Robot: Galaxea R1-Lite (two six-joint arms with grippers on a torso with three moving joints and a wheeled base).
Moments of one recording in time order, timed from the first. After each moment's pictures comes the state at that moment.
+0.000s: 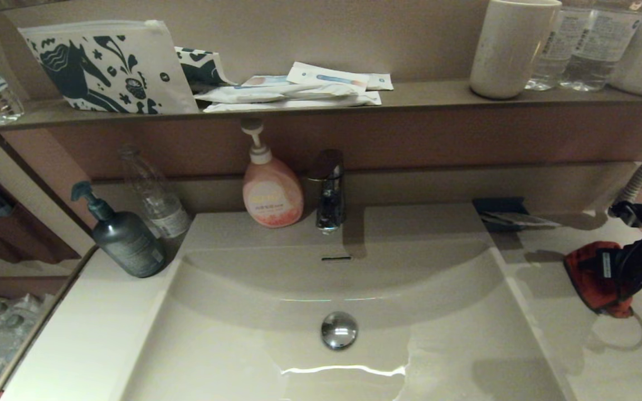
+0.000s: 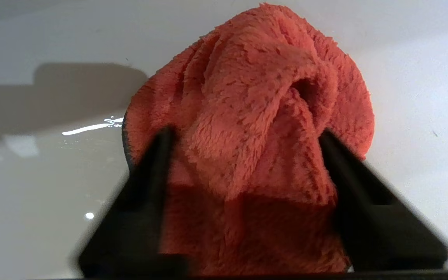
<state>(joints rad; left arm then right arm) 0.01 0.00 0.00 -0.03 -0.05 0.08 -0.32 1.89 -0.99 -0.18 0.05 -0.07</state>
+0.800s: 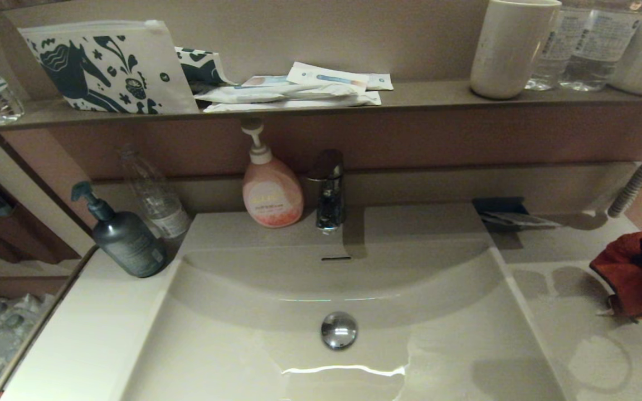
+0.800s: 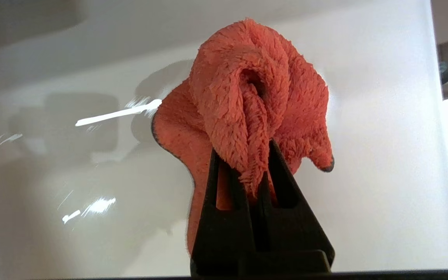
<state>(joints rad) 0.01 0.00 0.00 -0.03 -0.05 0.08 -0.31 1.56 -0.99 0.15 0.05 -0.06</state>
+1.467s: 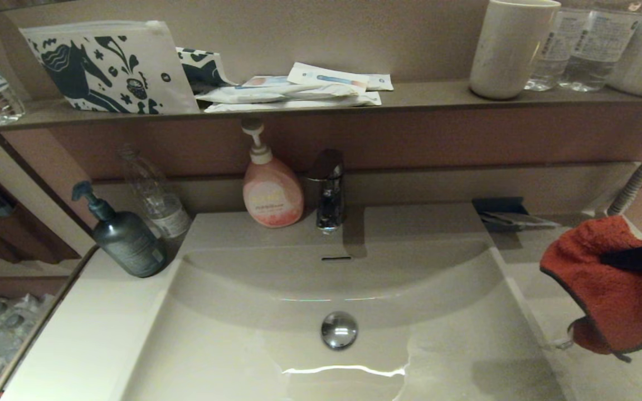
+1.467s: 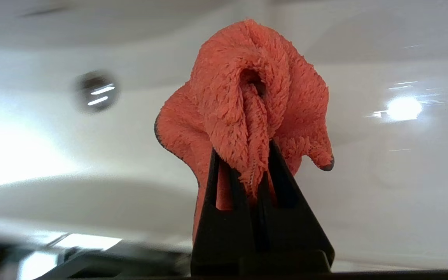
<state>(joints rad) 0.01 0.00 0.00 -0.03 -0.05 0.08 0.34 1.25 -1.21 0.65 -0.05 0.33</state>
